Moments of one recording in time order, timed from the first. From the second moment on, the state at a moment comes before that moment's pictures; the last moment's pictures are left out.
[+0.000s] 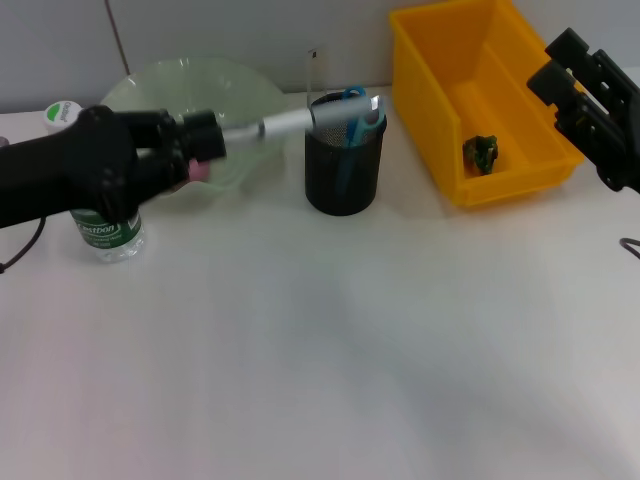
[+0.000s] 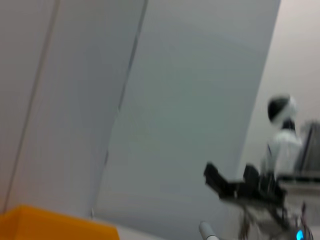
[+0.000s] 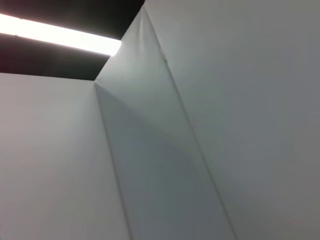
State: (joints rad) left arm -0.51 -2.06 0.81 0.88 1.64 1.78 -1.60; right arm 0.34 2.00 -1.33 -0.29 -0.61 -1.80 0.97
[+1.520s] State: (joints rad) left arm -0.84 -2.06 1.05 1.30 2.26 1.93 -1.76; right arm 0.60 1.93 -0.94 -0.81 -1.79 -1.84 1.59
